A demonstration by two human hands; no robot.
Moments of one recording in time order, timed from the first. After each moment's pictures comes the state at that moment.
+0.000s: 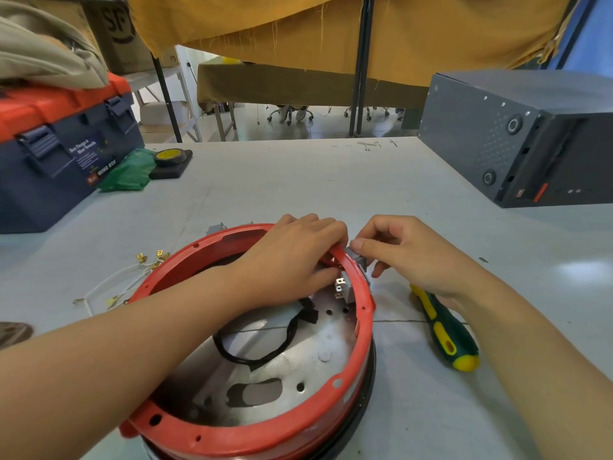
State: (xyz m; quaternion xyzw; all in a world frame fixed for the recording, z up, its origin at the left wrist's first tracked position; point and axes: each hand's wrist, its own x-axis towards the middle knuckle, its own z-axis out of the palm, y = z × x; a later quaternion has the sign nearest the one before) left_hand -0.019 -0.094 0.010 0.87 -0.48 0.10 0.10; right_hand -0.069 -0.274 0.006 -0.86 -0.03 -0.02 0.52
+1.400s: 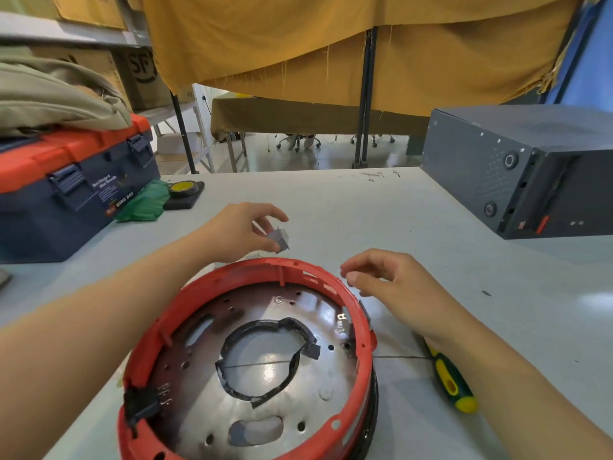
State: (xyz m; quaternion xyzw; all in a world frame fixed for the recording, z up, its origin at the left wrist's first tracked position) left_hand 0.060 -0.049 0.040 0.93 -0.26 -0.02 0.28; right_hand -0.065 -0.269 -0.004 -0.84 -0.03 -0.07 0.54
